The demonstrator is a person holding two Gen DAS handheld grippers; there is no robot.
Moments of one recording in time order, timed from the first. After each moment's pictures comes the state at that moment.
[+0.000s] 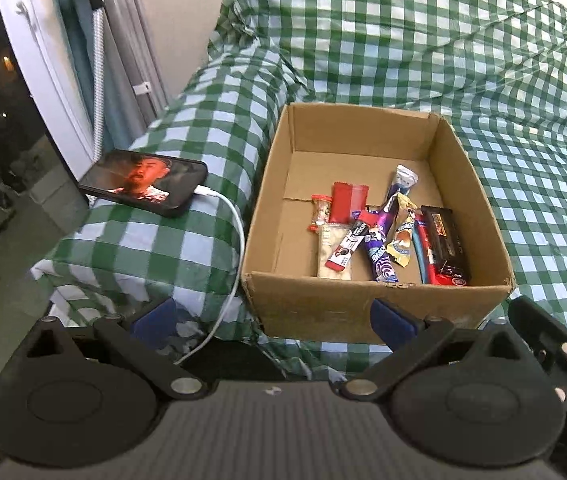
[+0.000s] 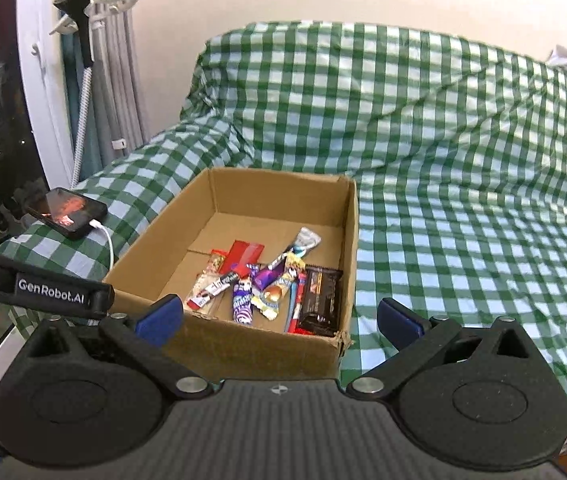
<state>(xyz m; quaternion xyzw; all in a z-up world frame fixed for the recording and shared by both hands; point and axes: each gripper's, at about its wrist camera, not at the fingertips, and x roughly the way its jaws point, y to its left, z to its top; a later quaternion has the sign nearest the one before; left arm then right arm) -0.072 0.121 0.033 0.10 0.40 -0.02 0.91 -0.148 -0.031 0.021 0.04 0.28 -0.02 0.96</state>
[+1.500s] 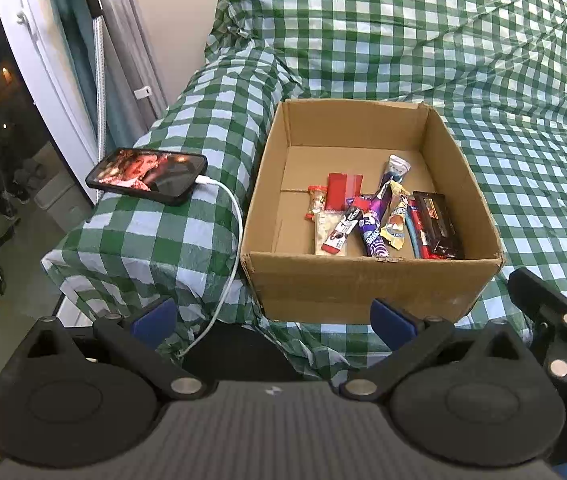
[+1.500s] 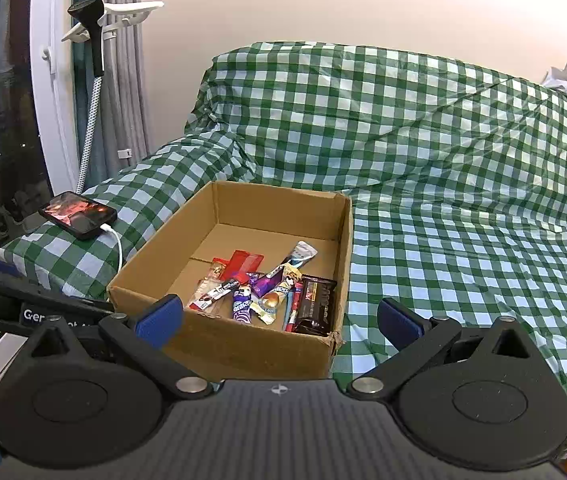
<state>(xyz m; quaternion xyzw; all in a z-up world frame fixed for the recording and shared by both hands) -0.093 0.120 0.031 0.11 0.40 -0.03 0.91 -0.172 -0.030 0.027 0.03 0.27 -0.03 0.96</state>
